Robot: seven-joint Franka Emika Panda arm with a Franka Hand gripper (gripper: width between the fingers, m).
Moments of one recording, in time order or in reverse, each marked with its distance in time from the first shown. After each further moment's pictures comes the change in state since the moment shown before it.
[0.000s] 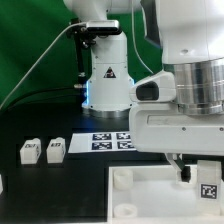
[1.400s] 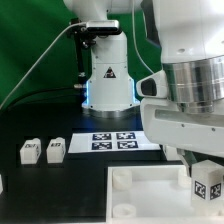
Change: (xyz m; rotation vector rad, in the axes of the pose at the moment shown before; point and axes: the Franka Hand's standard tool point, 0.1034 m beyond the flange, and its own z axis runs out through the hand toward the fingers) arm 0.001 0.000 0.000 0.027 0.012 0.257
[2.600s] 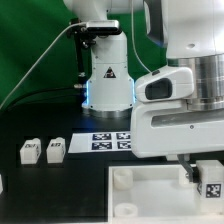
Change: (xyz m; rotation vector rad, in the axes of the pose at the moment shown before) arm -0.001 -0.001 -0.003 -0.041 0.019 -0.668
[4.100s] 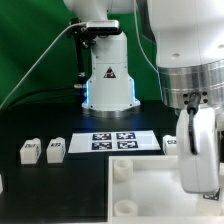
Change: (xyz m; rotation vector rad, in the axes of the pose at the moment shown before) arm 0.005 0.006 0.001 -0.054 -0.106 1.836
